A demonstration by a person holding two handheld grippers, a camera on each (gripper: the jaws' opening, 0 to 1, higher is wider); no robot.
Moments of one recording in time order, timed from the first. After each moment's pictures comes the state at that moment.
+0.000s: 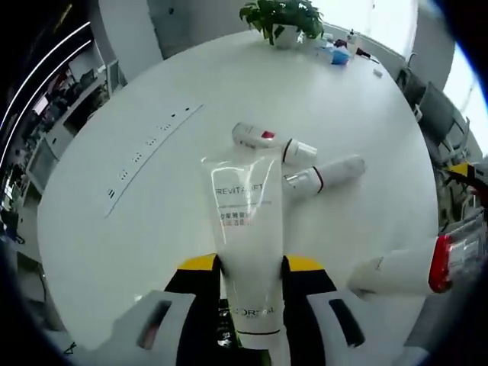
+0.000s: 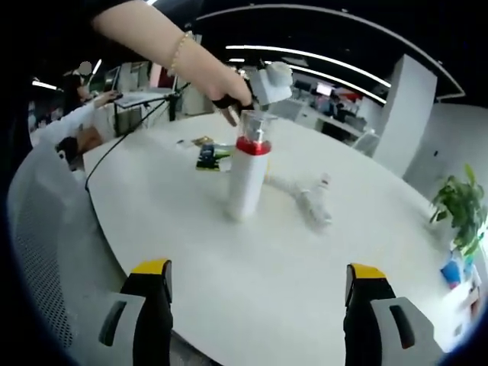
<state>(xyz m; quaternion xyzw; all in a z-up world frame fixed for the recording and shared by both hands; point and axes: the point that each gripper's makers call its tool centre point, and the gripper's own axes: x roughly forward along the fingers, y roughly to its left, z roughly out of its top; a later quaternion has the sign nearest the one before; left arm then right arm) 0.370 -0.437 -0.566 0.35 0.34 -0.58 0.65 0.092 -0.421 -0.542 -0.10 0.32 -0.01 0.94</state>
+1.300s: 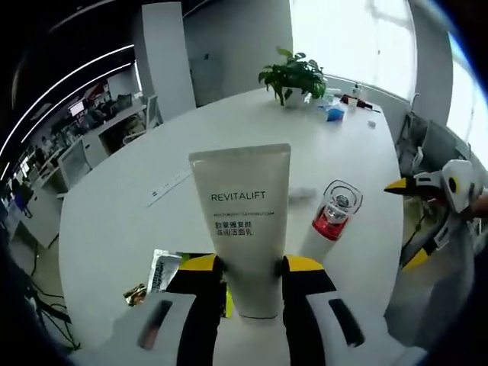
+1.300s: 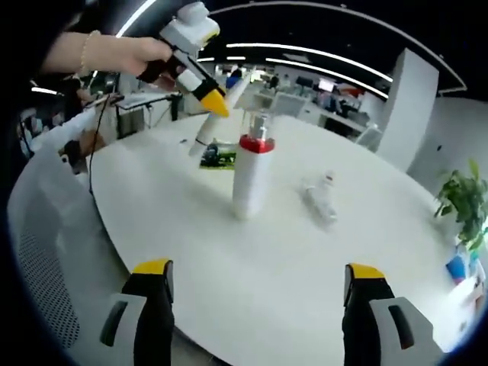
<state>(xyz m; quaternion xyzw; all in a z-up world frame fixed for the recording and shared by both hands) 0.307 -0.339 -0.465 0.24 0.25 -0.58 0.74 0.091 -0.419 -0.543 -0.08 0.32 -0.01 0.94</state>
